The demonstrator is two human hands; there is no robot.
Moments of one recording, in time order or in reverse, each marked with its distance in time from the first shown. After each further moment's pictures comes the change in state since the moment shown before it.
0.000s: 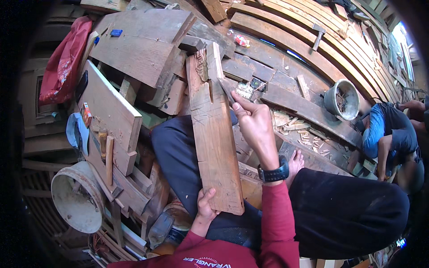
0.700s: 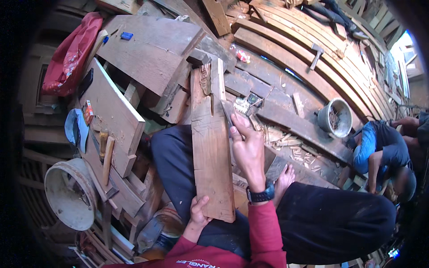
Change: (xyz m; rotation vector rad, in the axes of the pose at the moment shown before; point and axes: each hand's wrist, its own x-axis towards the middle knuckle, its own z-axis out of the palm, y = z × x) left_hand -0.003 0.003 0.008 -0.023 -0.012 0.014; right_hand -0.006 0.030 0.009 -0.120 0.113 -0.280
